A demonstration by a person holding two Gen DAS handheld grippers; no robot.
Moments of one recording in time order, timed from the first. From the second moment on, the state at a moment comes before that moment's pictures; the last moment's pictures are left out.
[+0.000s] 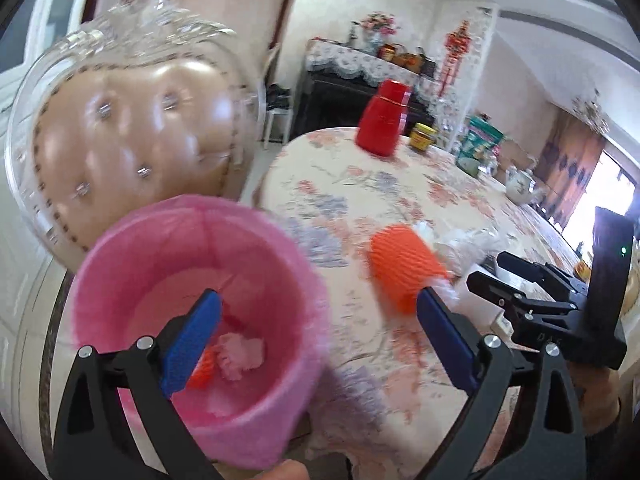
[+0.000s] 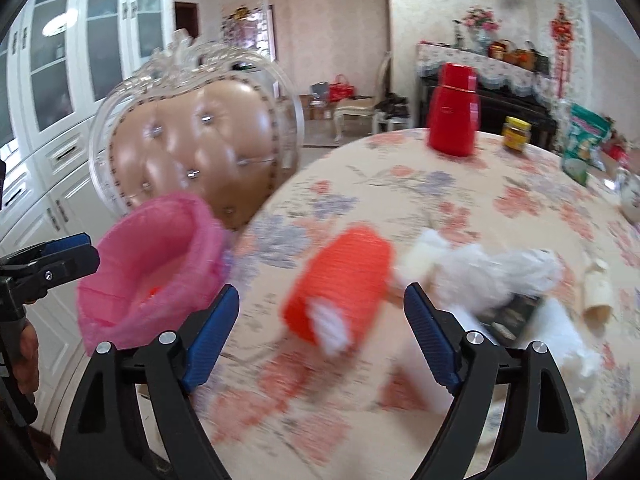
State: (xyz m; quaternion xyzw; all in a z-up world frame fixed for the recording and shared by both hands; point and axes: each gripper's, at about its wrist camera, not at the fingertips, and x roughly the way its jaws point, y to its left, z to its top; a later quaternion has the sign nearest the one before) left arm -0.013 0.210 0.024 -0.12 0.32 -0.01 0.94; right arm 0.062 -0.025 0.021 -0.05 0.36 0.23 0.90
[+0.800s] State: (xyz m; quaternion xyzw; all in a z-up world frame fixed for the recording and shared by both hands) left arm 0.050 0.051 -0.002 -0.04 0.35 -0.10 0.93; right arm 0.060 -0.176 -0.001 -0.01 0.38 0.12 0.91
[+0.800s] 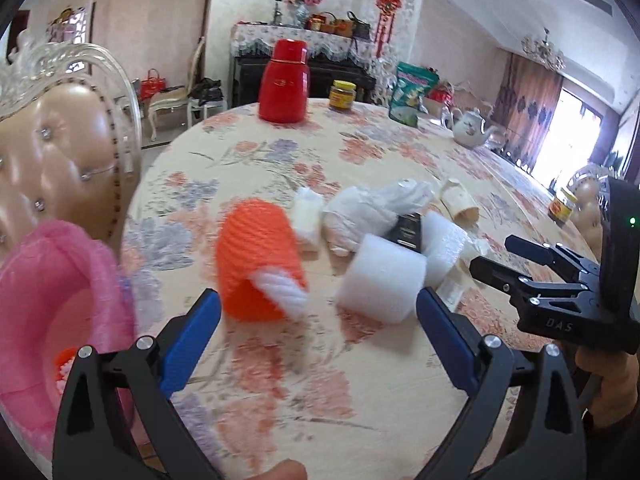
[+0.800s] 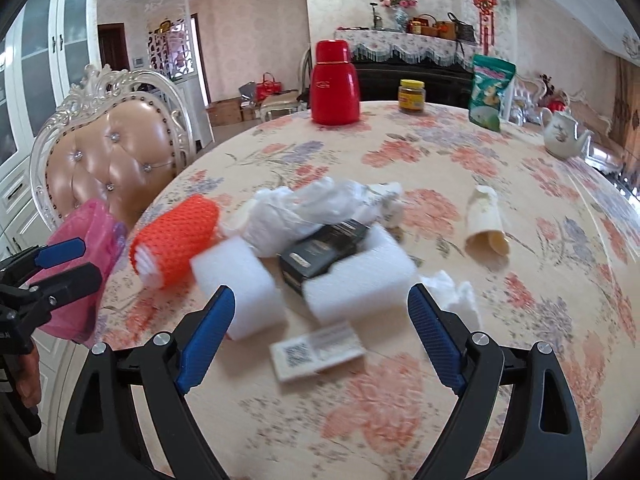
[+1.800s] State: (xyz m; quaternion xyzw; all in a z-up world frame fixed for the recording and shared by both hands) left arm 0.117 -0.027 -0.044 0.03 0.41 -0.13 0.90; right arm 0.082 -0.228 -0.007 -0.03 0.40 0.12 0.91
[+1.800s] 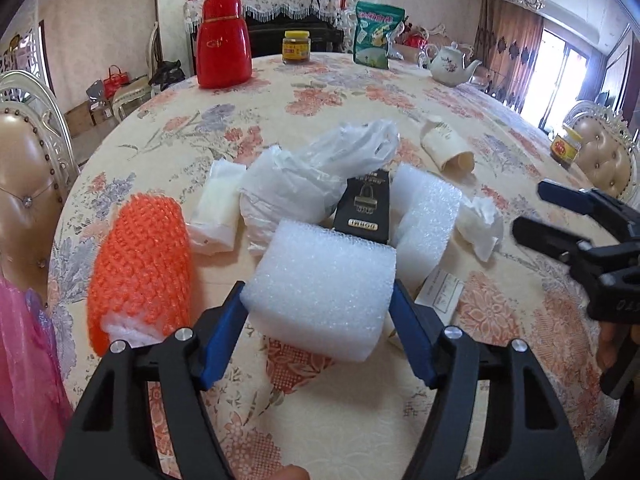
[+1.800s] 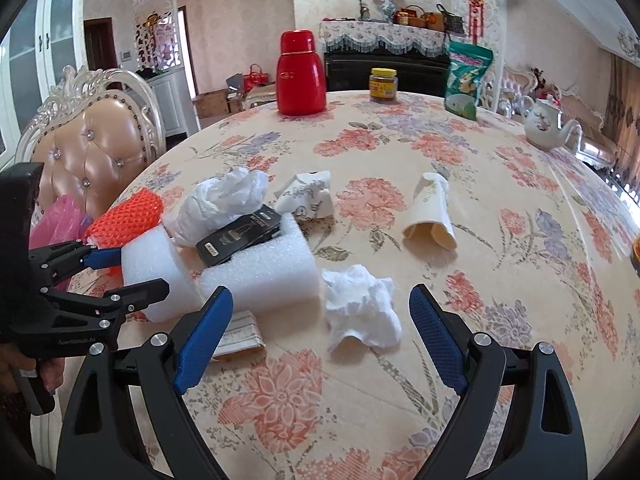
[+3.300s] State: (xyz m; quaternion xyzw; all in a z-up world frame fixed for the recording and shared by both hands) left arm 0.075 0.019 0.023 -0.02 0.33 -0.07 0.94; right arm 0.114 -0.182 -0.018 -0.10 0.40 0.14 0.90
